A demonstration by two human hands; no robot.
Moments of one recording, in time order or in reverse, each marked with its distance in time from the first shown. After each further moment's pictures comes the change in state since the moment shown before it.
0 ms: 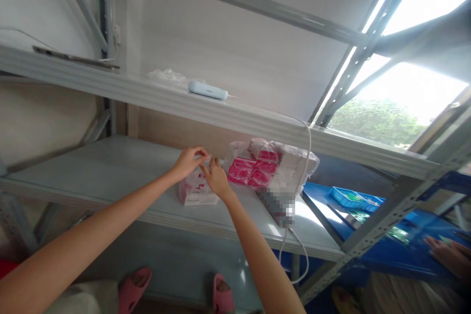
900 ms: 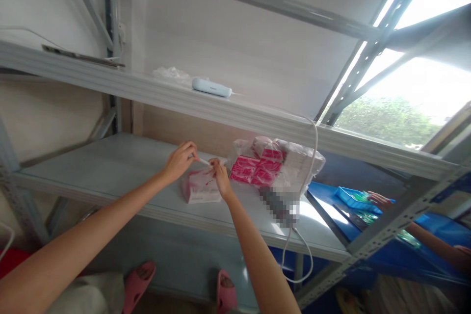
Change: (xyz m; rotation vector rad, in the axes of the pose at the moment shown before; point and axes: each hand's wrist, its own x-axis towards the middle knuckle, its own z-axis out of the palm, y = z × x) left_hand -0.025 -0.020 -0.021 0.447 0.070 0.137; right_hand -0.001 0.022 0.018 0.670 0.043 0.072
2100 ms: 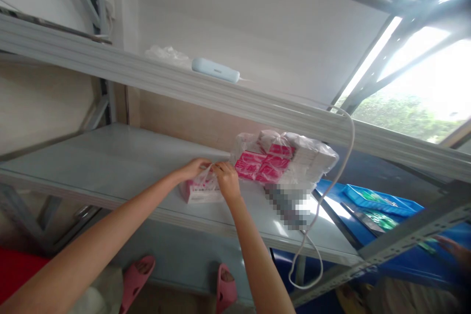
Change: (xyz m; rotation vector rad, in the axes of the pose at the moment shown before) left_hand -0.003 -0.047 0.098 -0.717 -0.466 -0.317; right_hand -0.004 0.036 -0.021 -0.995 0.030 -0.668
